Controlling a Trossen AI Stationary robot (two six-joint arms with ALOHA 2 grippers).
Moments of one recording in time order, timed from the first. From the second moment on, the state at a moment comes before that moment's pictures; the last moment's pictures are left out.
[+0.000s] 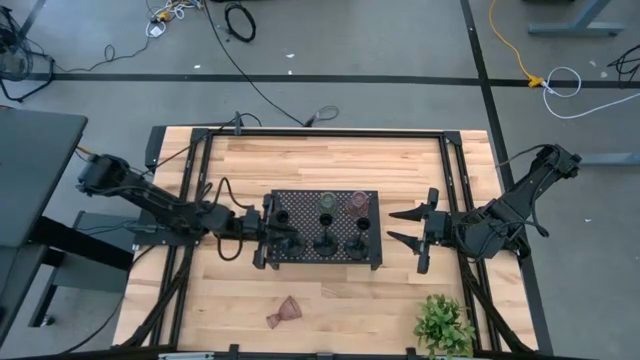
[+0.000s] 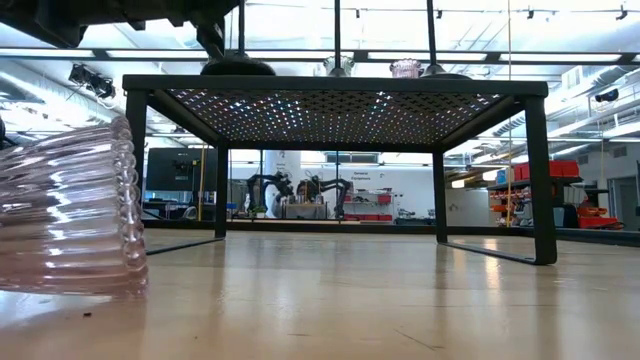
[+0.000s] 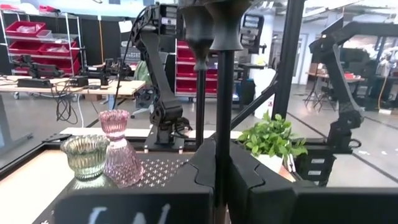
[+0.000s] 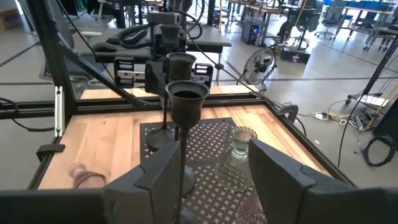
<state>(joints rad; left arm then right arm) -0.31 1.24 0.45 0.93 -0.28 -0.04 0.70 1.01 0.98 -0.31 0.90 0.20</state>
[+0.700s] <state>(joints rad) -0.31 1.25 0.45 0.90 -0.29 -0.03 0.70 1.01 0.98 -0.31 0.90 0.20</state>
